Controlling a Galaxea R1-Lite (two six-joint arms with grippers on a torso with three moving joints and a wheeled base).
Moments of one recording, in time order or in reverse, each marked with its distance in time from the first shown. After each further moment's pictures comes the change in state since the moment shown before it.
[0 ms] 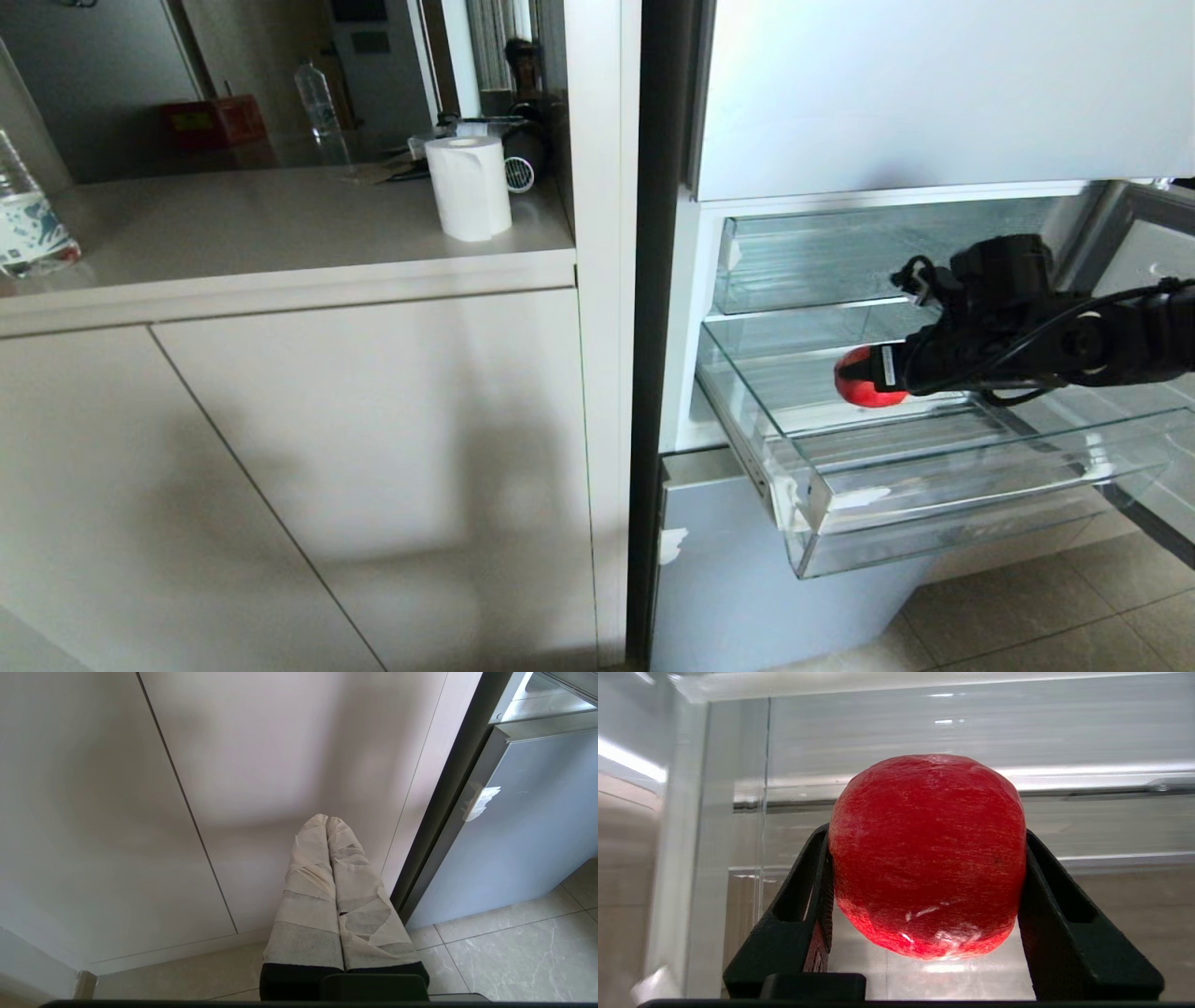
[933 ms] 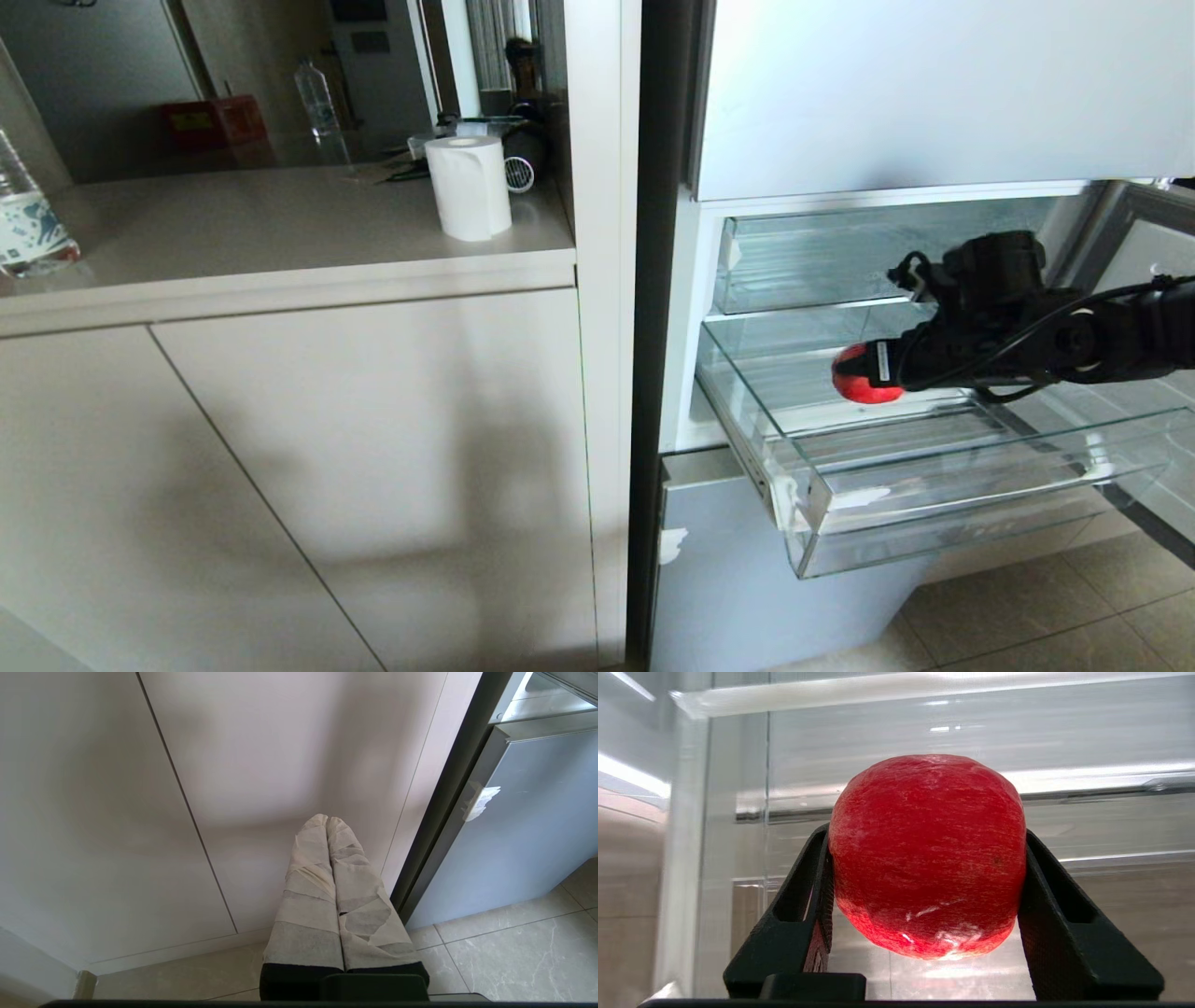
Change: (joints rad) left arm 0.000 0.000 0.000 0.000 0.000 0.000; right arm 0.014 -0.005 -0.010 0.002 -0.027 0.030
